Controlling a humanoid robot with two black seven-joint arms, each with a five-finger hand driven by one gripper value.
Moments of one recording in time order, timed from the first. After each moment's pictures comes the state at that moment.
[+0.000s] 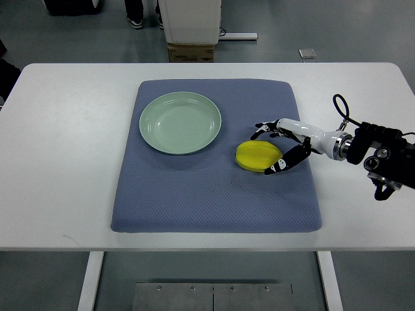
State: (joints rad) left arm 0.00 0.00 -0.10 -0.22 0.09 0.07 -0.21; right arm 1.04 -0.48 0.01 1.07 -0.78 0.07 0.23
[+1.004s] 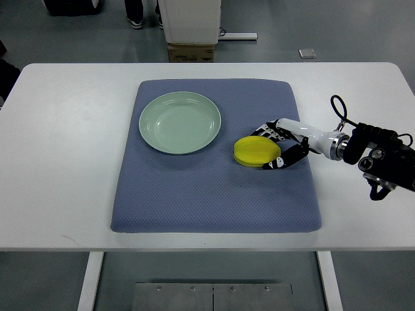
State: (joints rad) left arm 0.00 0.00 -0.10 -0.22 0.09 0.07 -0.21; right arm 1.04 -0.45 0.00 1.02 -0.77 0.06 0.23
